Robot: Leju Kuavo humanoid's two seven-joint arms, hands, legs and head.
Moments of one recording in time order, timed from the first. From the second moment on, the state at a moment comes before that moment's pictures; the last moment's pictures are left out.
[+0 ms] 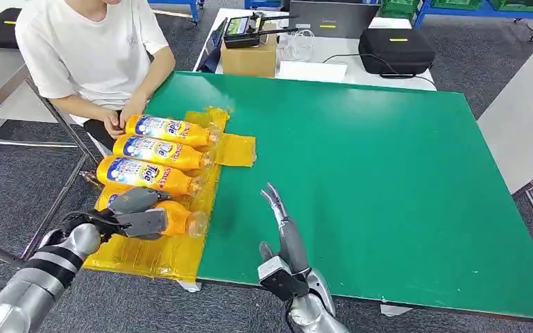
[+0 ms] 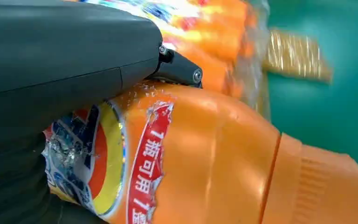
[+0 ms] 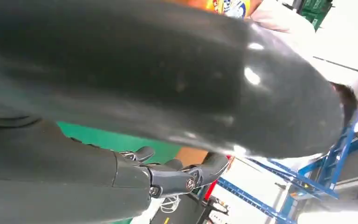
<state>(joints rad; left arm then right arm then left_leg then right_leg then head) -0.43 0.36 -0.45 -0.92 -0.72 -0.26 -0.38 -0.21 0.21 0.62 -0.96 0.39 -0.41 -0.70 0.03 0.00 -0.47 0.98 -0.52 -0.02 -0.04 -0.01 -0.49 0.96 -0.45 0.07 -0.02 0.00</state>
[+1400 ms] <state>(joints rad) -0.16 0.23 -0.39 -1.32 -0.29 -0.20 -0.56 -0.24 0.20 0.63 -0.91 0.41 -0.41 -0.70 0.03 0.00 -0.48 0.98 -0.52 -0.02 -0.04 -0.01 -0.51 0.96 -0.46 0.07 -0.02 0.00</state>
